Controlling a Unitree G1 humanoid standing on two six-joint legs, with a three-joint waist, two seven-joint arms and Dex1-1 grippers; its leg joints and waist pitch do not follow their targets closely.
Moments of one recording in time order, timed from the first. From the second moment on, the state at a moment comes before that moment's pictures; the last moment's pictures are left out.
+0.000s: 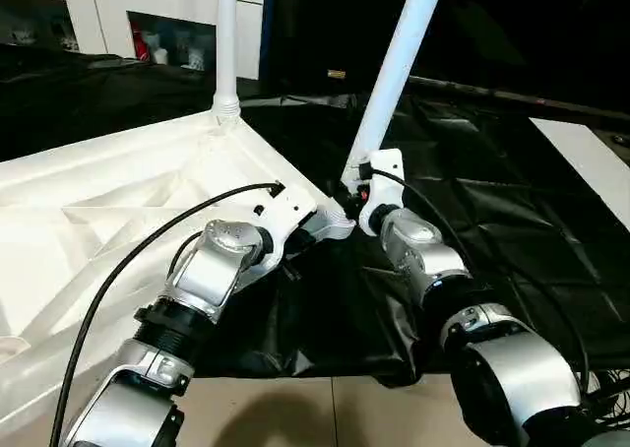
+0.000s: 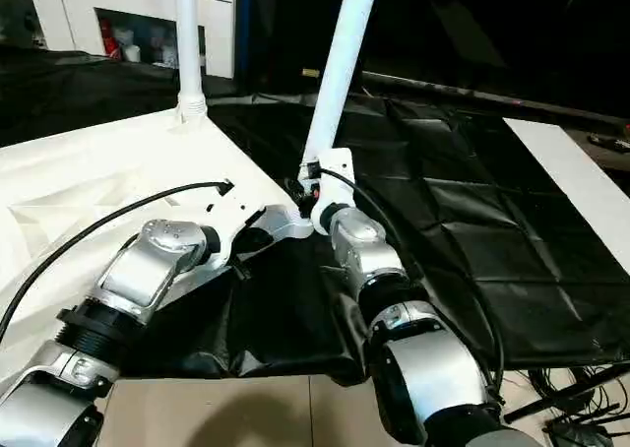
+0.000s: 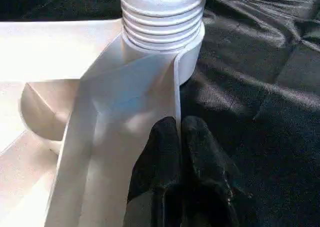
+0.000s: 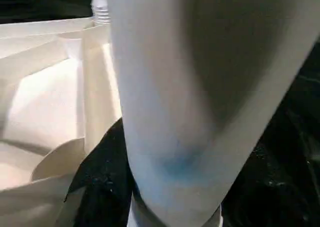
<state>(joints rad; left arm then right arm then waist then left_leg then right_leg) -0.61 0.22 -0.27 0.38 0.11 0.58 -0.69 -0.85 -0.01 0.01 1.11 0.18 -0.06 0.31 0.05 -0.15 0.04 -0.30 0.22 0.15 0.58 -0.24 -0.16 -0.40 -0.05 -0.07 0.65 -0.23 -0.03</state>
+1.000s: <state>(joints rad) -0.54 0.49 -0.29 0.33 -0.03 0.29 -1.20 -0.47 -0.31 0.17 0.55 0.22 0.05 1.05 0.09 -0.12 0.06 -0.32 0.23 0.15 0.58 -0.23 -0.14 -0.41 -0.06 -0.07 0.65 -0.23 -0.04</state>
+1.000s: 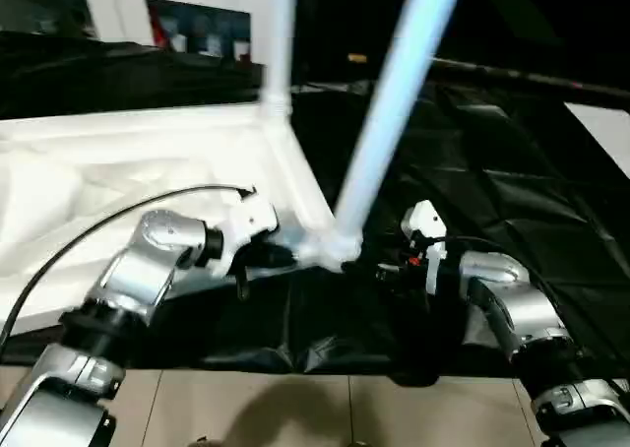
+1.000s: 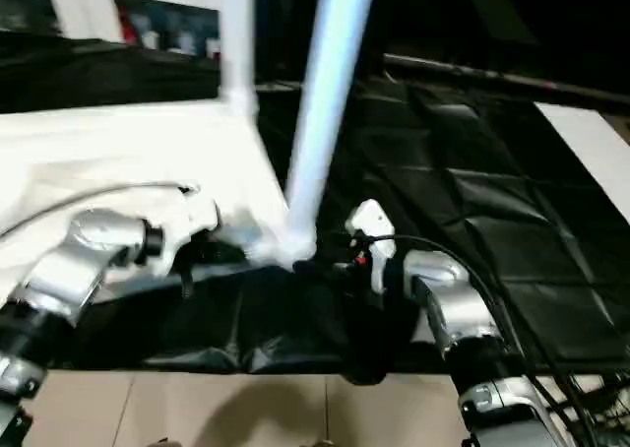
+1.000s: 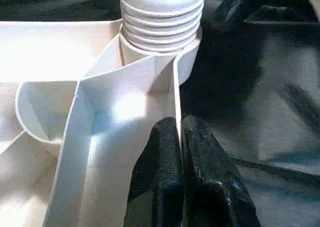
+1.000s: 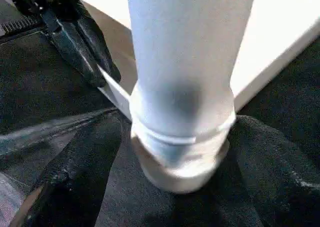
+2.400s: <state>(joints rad) -0.63 0.27 -0.29 0.47 0.08 0.37 -0.86 -0.56 -0.08 0.03 0.76 0.18 0.06 0.52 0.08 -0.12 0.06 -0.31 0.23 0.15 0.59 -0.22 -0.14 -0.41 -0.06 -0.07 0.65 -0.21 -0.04</state>
